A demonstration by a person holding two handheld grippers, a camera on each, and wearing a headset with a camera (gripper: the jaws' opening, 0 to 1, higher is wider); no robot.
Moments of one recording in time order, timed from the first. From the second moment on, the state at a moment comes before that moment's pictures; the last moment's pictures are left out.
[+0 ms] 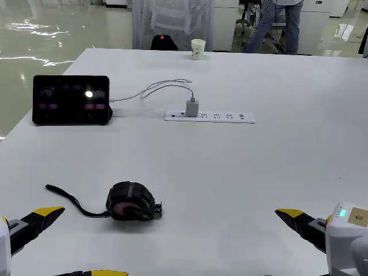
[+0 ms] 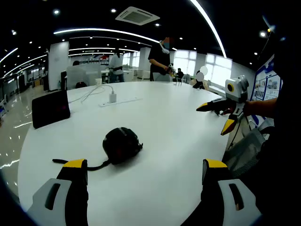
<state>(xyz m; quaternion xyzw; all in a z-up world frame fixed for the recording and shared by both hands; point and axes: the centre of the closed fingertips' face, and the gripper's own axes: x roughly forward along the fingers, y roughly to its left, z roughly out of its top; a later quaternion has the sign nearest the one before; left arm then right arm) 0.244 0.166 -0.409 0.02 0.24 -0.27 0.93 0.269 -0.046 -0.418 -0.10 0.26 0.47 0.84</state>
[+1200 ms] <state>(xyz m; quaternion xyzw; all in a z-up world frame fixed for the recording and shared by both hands) 0.246 0.165 -0.408 0.02 0.24 -0.28 0.93 0.270 -0.046 -0.422 -0.11 0.26 0.48 0.83</state>
